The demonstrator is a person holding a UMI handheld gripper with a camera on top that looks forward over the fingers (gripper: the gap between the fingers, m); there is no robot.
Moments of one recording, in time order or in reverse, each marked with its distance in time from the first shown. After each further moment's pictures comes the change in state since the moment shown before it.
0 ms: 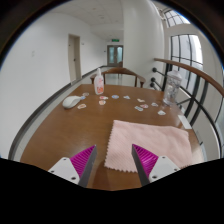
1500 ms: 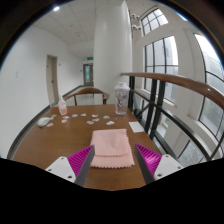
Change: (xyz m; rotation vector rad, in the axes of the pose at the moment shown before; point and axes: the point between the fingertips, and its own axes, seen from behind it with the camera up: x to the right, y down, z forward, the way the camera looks) arm 0.175 -0.012 -0.094 0.204 0.211 0.135
